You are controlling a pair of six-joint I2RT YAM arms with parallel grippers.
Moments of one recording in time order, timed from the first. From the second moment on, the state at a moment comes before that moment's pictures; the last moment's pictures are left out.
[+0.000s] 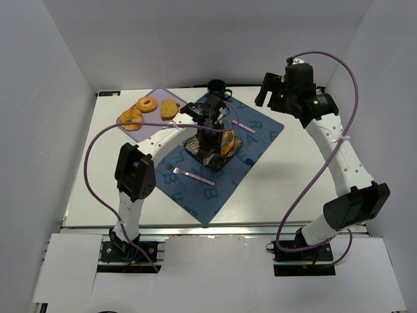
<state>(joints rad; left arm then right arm) -0.68 2.05 1.91 -1.01 0.05 -0.49 0.33 1.54 1.73 -0.77 0.06 0.42</state>
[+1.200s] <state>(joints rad) -0.70 1.97 1.94 -1.08 -0.04 -0.51 0.33 1.51 1.67 -0.76 0.02 0.44</state>
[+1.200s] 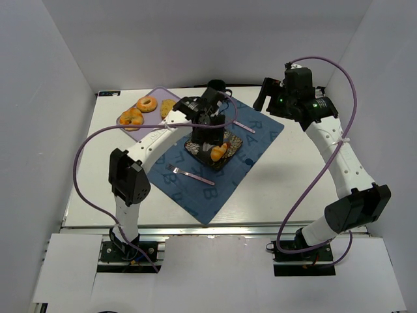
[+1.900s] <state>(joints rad) -0.23 1.92 2.13 -1.09 -0.22 -0.57 0.33 1.55 1.70 -0.76 -0.02 0.46</state>
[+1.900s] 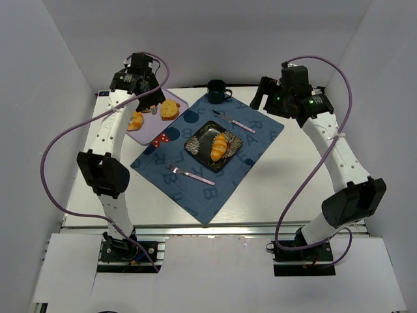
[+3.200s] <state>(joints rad) -0.02 2.05 2.02 -1.02 -0.14 -0.51 0.32 1.70 1.77 -0.76 -0.03 0.46</state>
